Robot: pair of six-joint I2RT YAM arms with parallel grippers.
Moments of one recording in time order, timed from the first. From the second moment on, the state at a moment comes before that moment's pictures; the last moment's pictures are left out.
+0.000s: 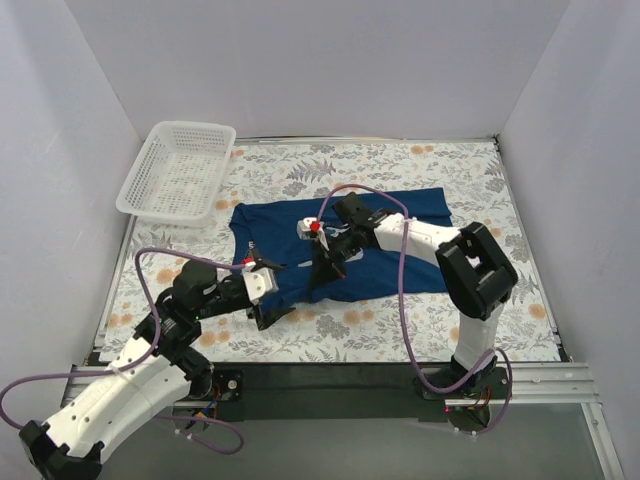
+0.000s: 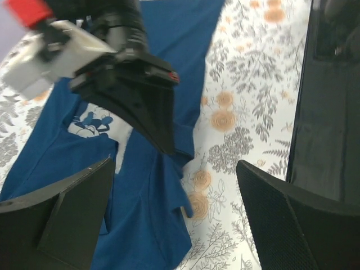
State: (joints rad) left arm -0.65 0.53 0.55 -0.27 0.52 0.34; right arm 0.73 1.84 1.21 -0.43 -1.13 -0.65
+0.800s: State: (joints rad) left arm -0.67 0.80 0.38 -0.14 0.37 0.81; right arm 0.61 2.22 1.51 -0.44 -1.40 -0.26
